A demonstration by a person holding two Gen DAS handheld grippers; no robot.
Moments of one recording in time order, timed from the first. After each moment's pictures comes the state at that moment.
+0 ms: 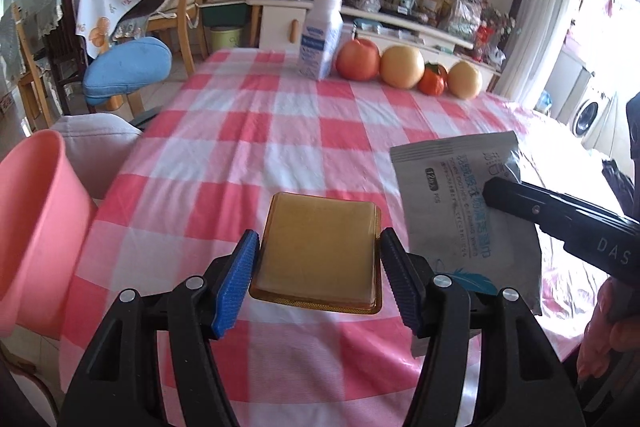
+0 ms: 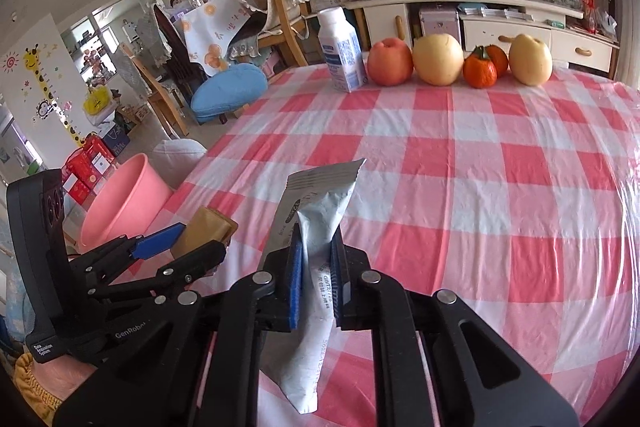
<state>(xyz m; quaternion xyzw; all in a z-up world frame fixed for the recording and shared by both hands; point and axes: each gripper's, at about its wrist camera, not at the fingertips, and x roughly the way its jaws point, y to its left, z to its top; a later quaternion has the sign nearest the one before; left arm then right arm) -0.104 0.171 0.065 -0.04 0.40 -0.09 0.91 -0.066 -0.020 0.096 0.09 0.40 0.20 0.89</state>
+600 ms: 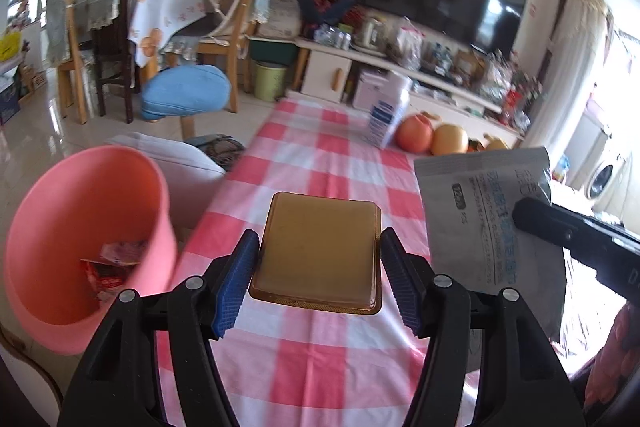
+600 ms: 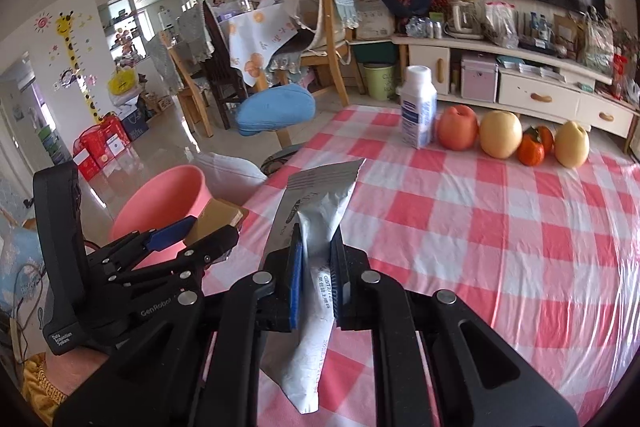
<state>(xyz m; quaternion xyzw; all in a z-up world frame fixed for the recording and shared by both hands) -0.118 0.254 0.105 -0.10 0.33 -0.02 0.94 -0.078 0.064 0.158 0.03 0.35 0.25 0.90</state>
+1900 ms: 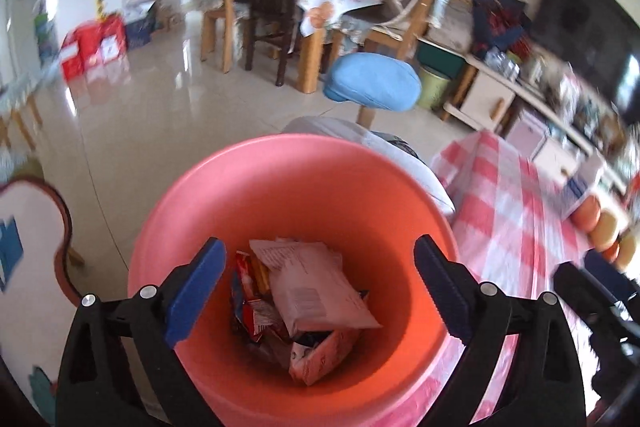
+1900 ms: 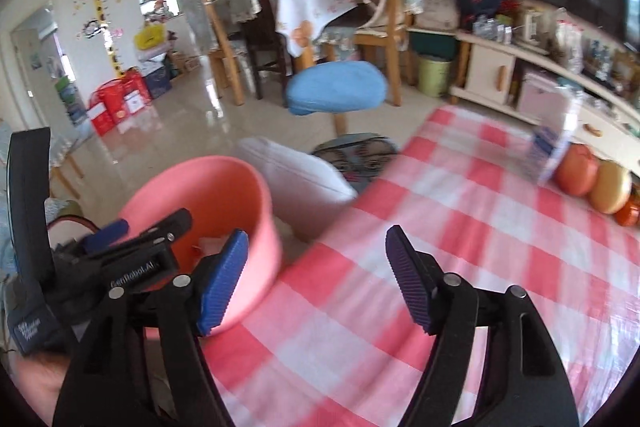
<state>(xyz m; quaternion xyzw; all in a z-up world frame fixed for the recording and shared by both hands) -0.101 0.414 0.085 -0.15 0.36 0.23 0.89 -0.018 0.228 0.125 -0.04 0.36 0.29 0.88</state>
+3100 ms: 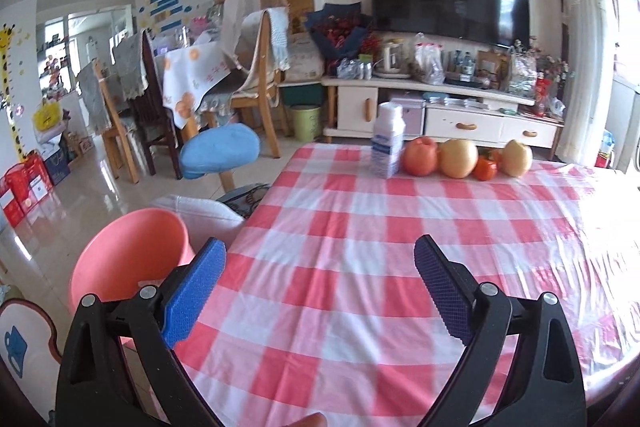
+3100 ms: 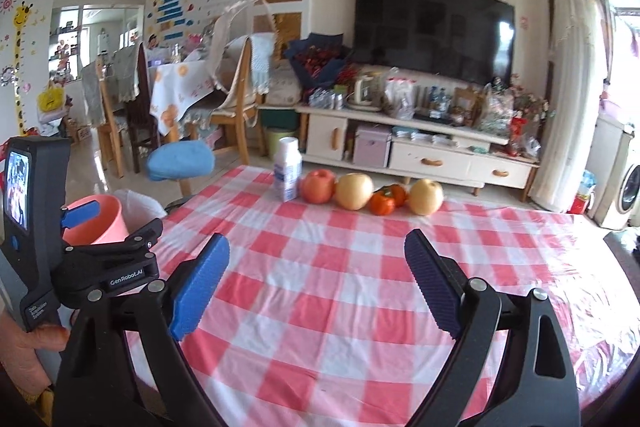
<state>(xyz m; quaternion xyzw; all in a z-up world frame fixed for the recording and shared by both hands) -0.149 0.154 0.157 0.02 0.27 0.06 0.96 -0.162 -0.038 0.194 -0.04 0.22 0.07 0.97</state>
